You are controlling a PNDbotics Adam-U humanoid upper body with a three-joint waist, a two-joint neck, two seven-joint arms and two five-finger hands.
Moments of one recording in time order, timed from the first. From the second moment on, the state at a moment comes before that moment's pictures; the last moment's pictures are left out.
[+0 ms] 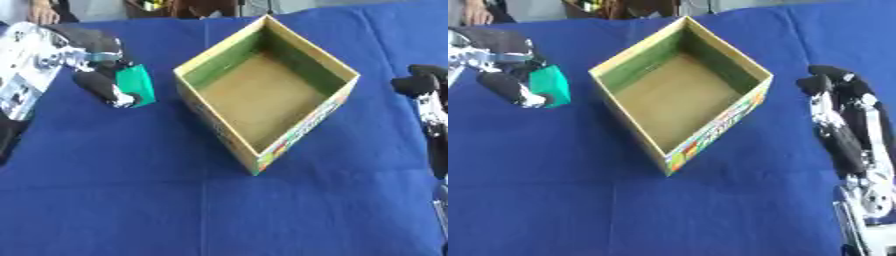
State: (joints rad) left arm -1.00 0.54 -0.32 -1.29 -0.91 -0.18 -0.82; right arm -0.13 -0.23 -0.04 -1.98 0.01 -0.13 -0.10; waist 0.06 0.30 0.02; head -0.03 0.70
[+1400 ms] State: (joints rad) left arm -1.23 0.31 -0.24 -1.17 -1.09 -0.15 -0.61; right arm -0.18 -0.23 -0.03 -1.98 -0.01 -0.12 -0.08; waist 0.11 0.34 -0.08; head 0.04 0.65
